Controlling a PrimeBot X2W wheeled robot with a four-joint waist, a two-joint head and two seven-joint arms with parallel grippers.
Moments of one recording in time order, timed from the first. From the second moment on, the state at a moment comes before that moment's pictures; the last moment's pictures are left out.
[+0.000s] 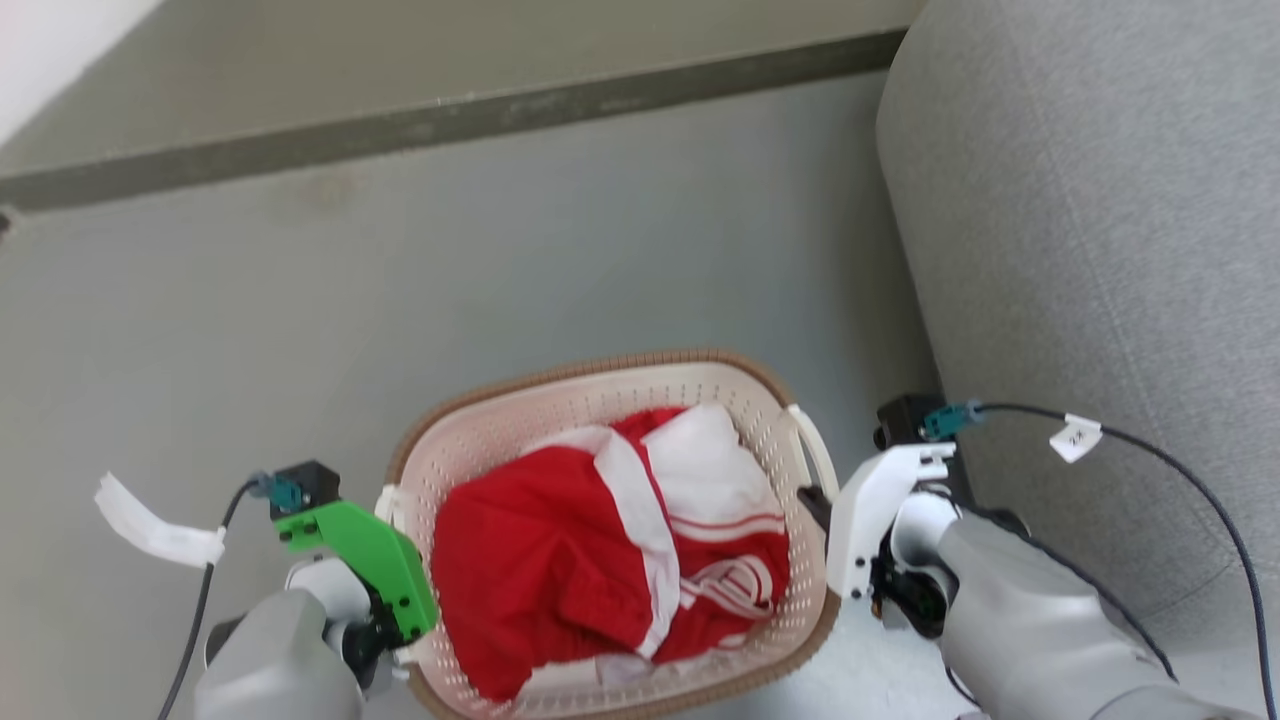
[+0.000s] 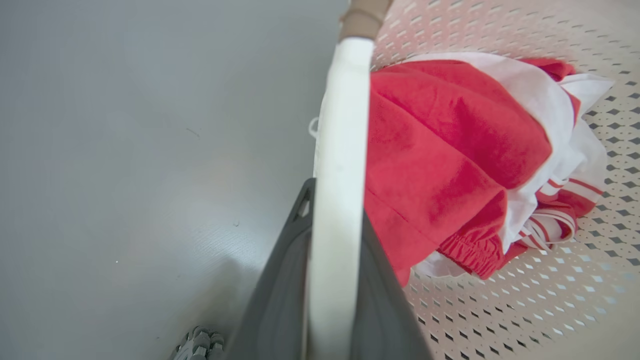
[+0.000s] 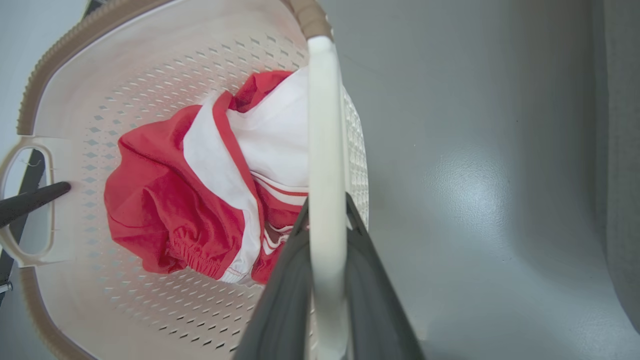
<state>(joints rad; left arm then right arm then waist) -0.61 -0.02 -0.26 1.29 -0.59 -0.14 0.17 -0.59 -0.02 0.76 1.14 0.82 0.11 0.07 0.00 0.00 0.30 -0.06</state>
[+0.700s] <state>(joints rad) -0.45 -0.02 -0.26 1.29 -0.61 -0.13 0.20 -0.43 0.00 0.79 1.16 0.88 0.12 0.11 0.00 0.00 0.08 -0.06</state>
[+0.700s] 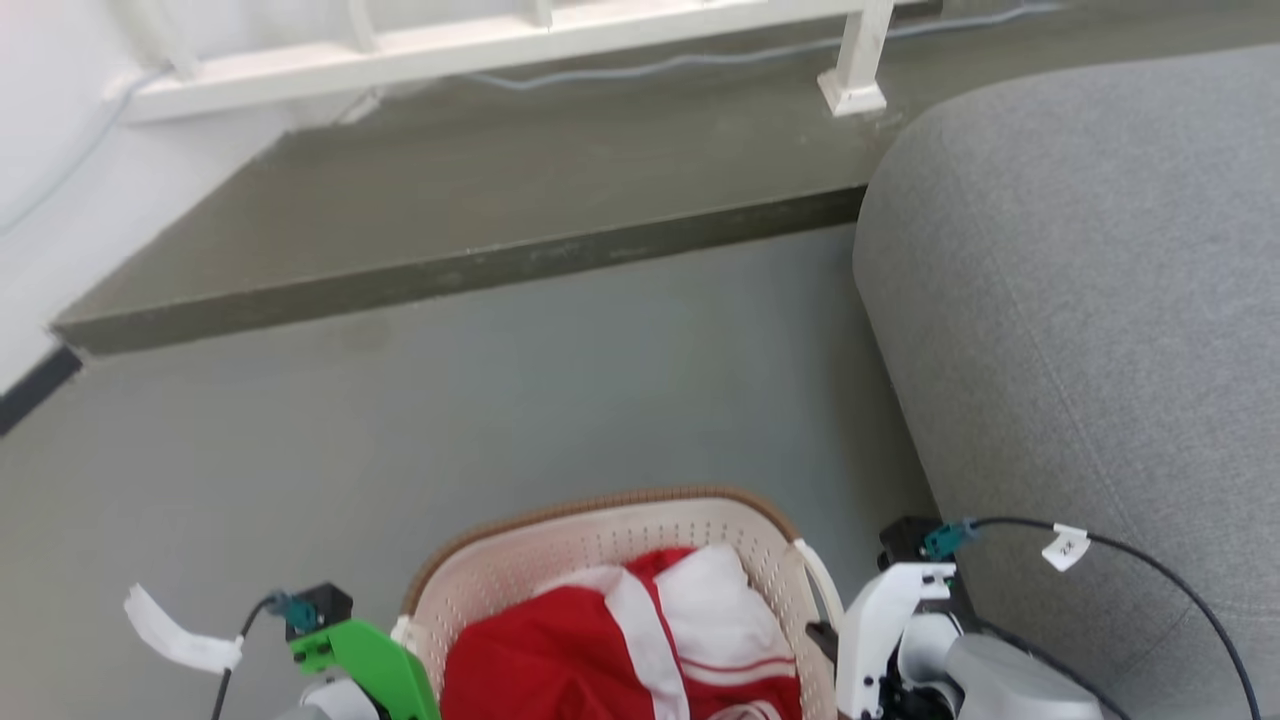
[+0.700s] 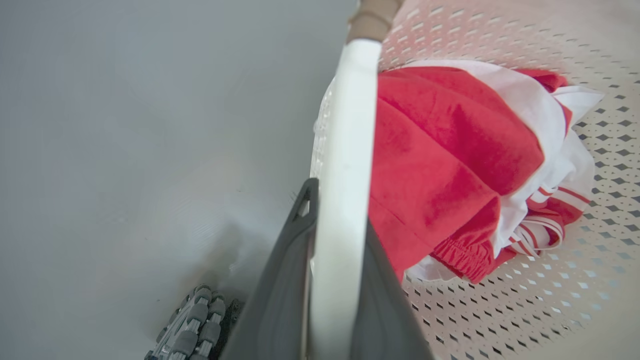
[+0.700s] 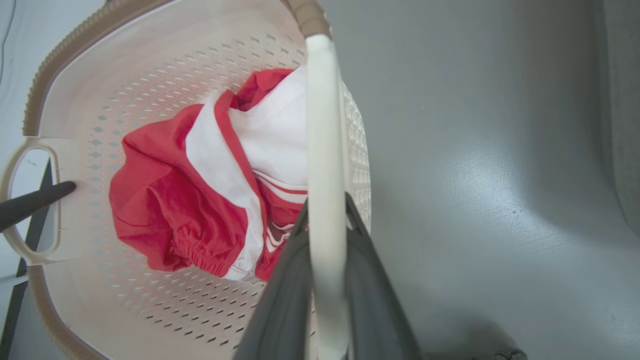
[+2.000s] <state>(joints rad) -0.40 -0.02 -0.31 1.28 -0.67 -0.12 0.22 -0.39 0.00 0.80 1.18 0.93 0.12 0.11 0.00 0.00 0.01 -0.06</state>
